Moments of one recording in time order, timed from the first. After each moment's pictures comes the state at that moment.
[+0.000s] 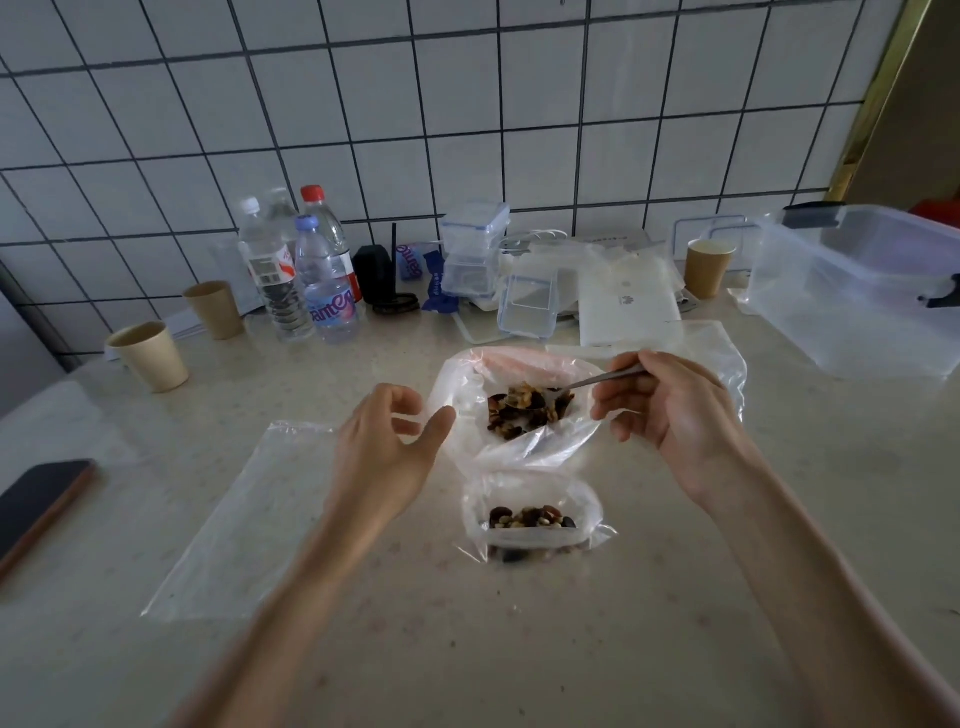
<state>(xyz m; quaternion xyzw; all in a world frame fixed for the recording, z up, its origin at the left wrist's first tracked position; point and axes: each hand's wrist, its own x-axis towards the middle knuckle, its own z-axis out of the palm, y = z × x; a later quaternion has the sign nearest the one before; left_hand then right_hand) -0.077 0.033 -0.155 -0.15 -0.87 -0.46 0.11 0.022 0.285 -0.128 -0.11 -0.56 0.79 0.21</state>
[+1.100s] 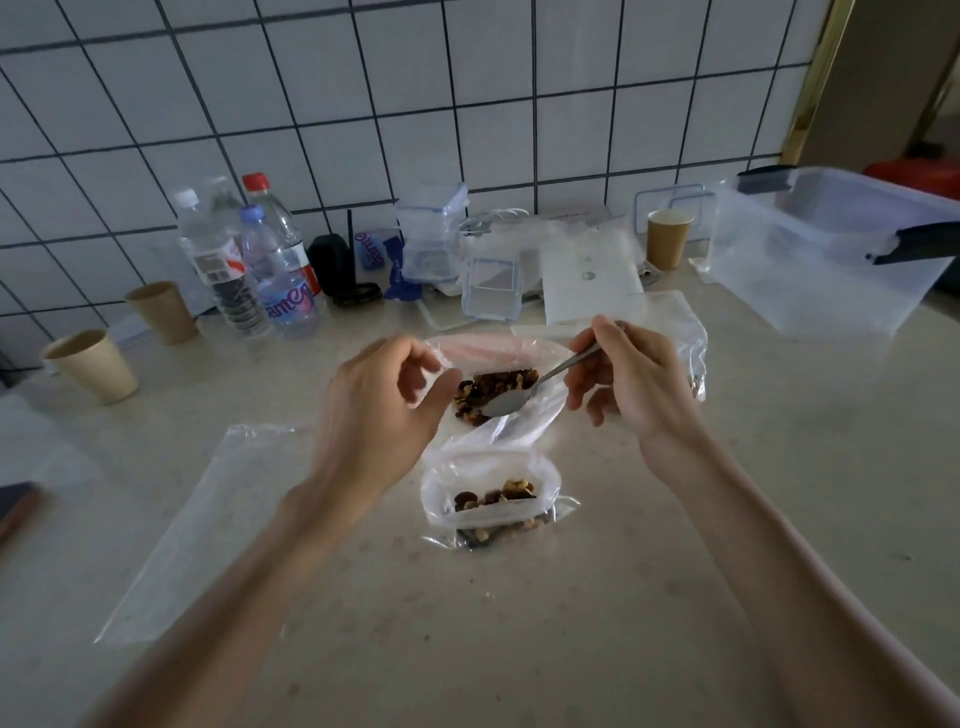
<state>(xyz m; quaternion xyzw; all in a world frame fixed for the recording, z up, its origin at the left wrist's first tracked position) -0.075 0.060 -0.125 -0.35 -0.83 -0.36 0.24 0.022 0.281 -0.130 -0.12 -0.66 0.69 0.26</state>
